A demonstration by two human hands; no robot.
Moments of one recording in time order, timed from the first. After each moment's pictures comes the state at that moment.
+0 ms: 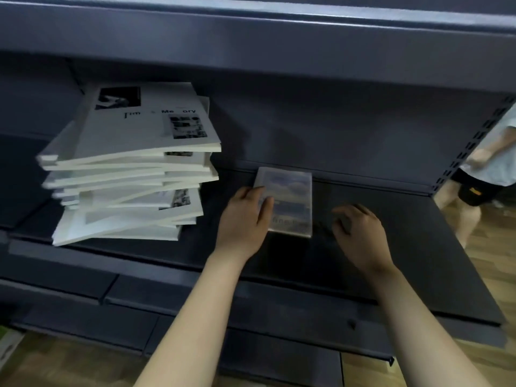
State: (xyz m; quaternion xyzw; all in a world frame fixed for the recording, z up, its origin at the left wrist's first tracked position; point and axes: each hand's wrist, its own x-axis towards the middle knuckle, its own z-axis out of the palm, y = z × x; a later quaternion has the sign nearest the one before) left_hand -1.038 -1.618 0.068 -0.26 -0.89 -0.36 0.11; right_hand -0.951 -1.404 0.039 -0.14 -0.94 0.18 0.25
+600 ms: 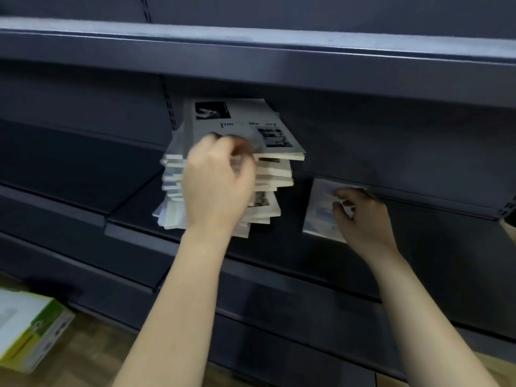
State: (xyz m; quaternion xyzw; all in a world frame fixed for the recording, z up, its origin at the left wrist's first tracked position) left_hand -1.030 -1.757 0.176 -0.14 -0.84 -0.37 0.37; right_hand -0.994 -1.523 0.091 -0.08 -0.91 0.29 0.27
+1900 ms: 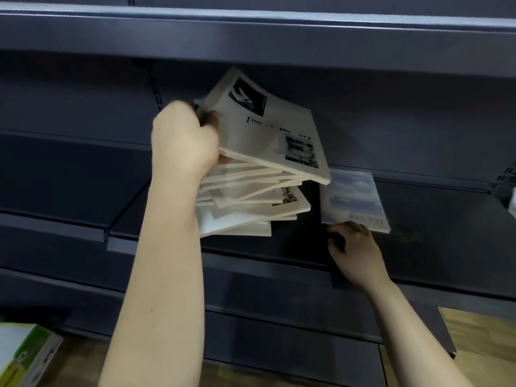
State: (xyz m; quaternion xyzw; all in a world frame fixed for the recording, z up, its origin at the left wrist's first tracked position) left_hand -1.099 -1.825 0.214 -0.10 -0.86 -0.45 0.20; right_hand -0.984 -1.575 0.016 -0.16 -0.95 0.19 0.16
